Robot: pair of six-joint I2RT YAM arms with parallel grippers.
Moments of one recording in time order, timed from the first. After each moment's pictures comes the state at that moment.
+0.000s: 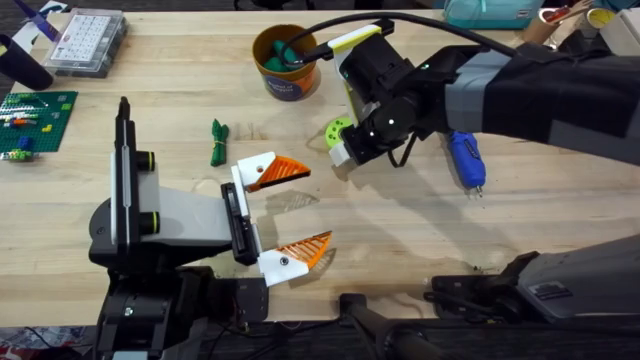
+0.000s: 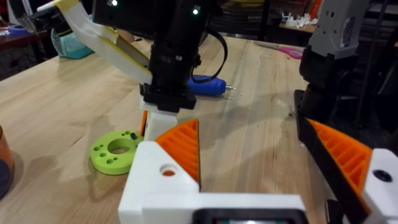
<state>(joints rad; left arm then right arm) 0.00 0.00 0.01 -0.14 1.27 0.07 0.66 1.66 1.06 -0.66 0.00 0.17</state>
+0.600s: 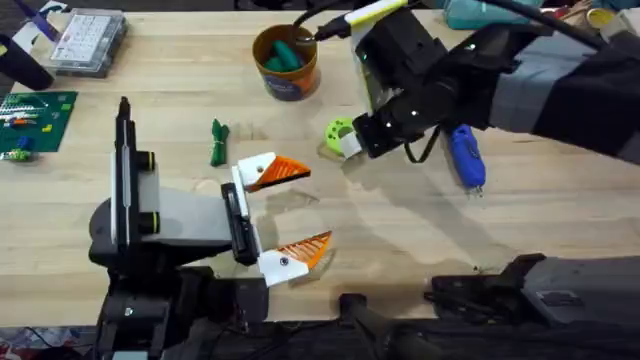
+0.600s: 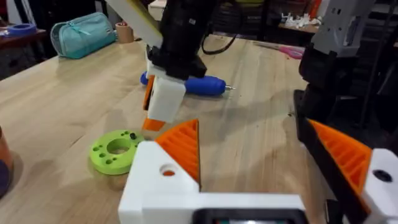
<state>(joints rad) 0.00 0.00 0.01 -0.14 1.27 0.07 0.65 1.53 1.09 -0.76 0.05 0.17</state>
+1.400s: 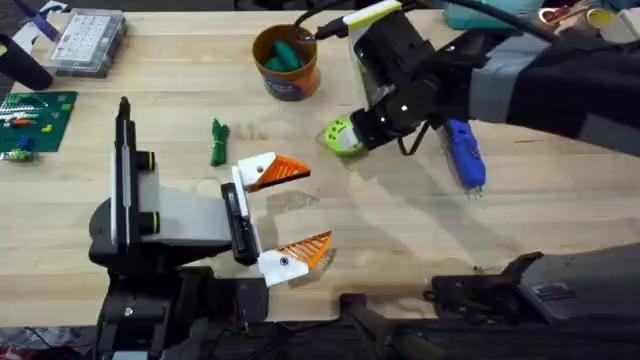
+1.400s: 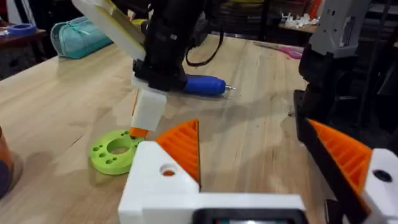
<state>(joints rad) 0.00 0.00 0.01 -0.14 1.27 0.07 0.61 1.62 1.09 -0.67 0.05 0.17</state>
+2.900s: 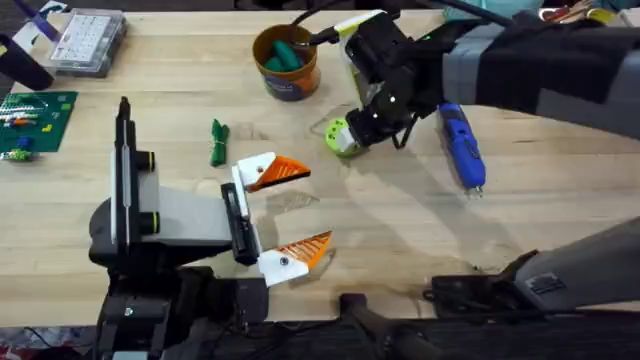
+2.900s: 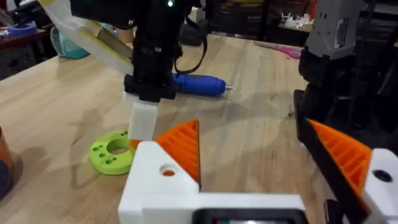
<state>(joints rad) 0.00 0.00 0.01 -0.14 1.27 0.07 0.59 1.74 1.17 -0.74 0.01 0.14</state>
